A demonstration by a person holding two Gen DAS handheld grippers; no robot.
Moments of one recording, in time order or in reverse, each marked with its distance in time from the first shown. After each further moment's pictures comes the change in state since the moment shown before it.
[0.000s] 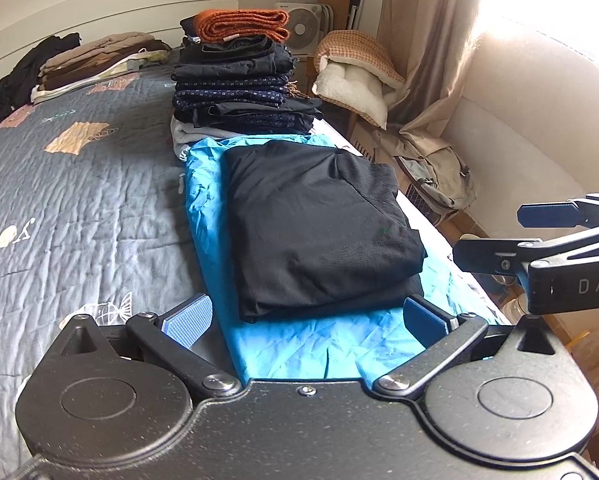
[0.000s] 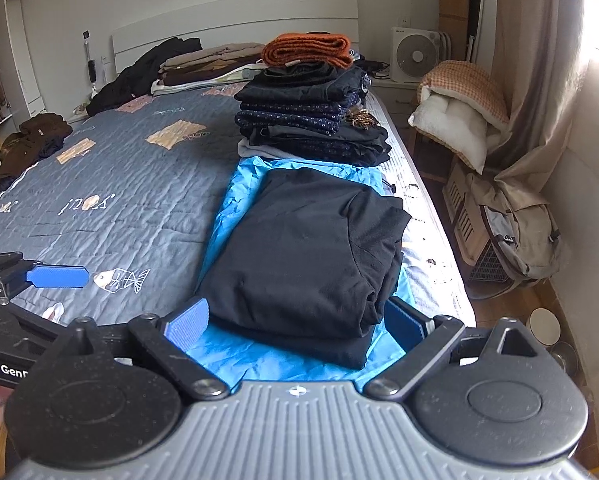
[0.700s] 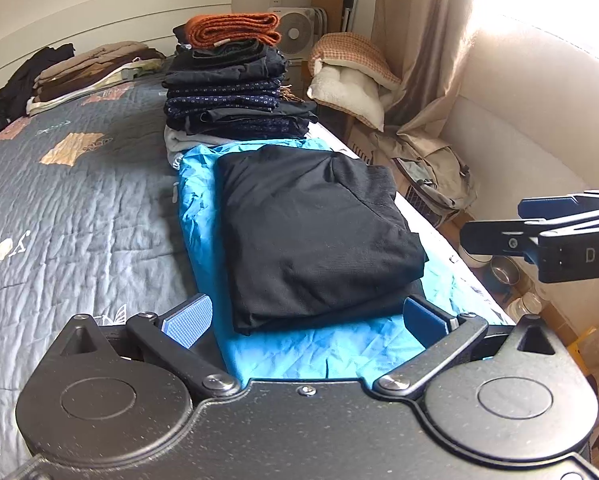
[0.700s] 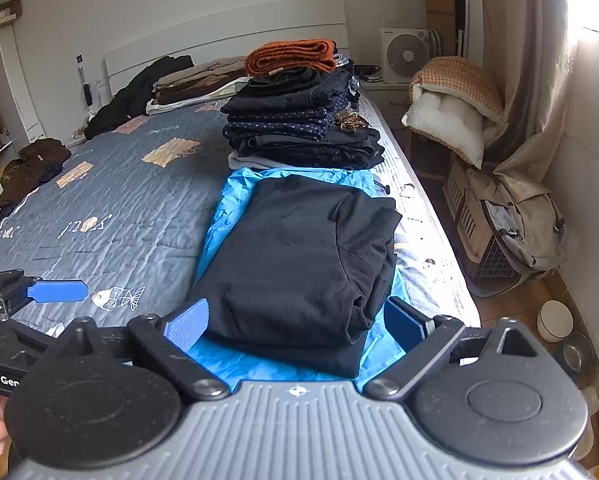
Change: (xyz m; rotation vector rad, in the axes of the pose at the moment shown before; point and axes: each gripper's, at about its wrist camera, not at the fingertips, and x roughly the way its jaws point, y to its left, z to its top) left arm 0.012 -0.006 0.002 0.027 -0.015 0.002; right arm 0.009 -0.027 -0.005 0.062 -0.038 0.026
